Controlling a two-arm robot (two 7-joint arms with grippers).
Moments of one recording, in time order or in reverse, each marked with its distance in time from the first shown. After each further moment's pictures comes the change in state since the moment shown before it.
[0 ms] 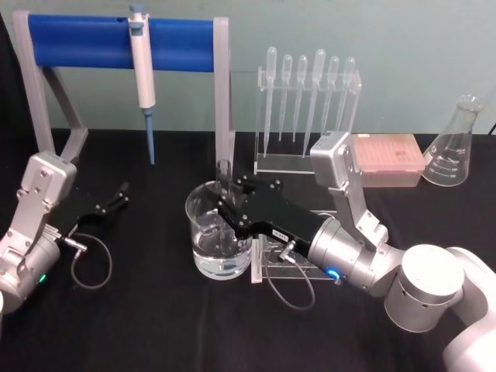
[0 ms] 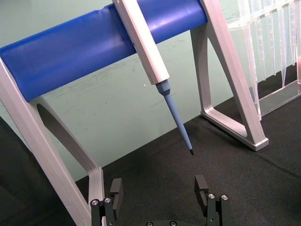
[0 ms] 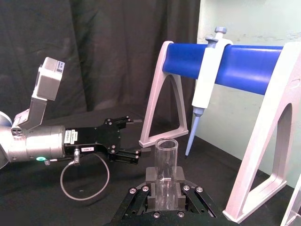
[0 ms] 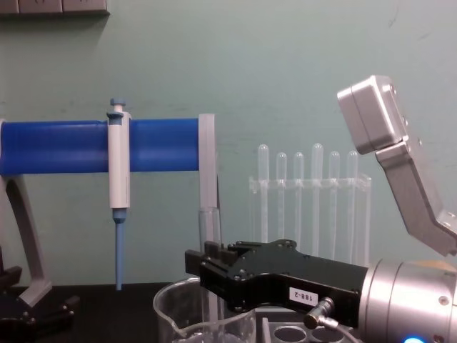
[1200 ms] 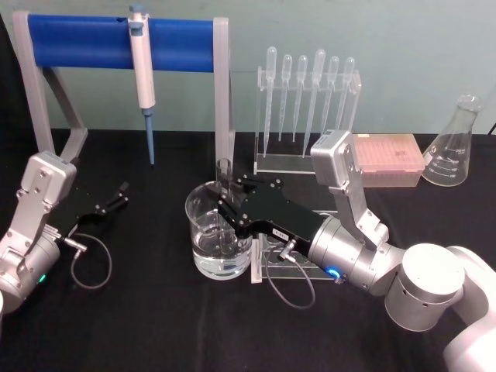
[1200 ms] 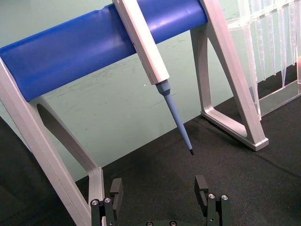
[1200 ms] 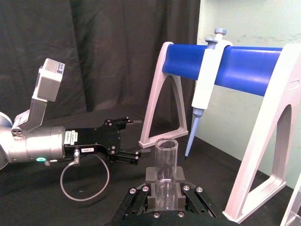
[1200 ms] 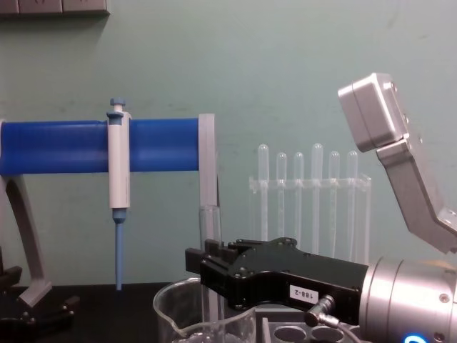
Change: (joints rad) left arm 0.000 0.000 0.000 0.000 0.000 0.000 0.000; right arm 0.002 0.002 0.000 -0.003 0.002 0.002 0.000
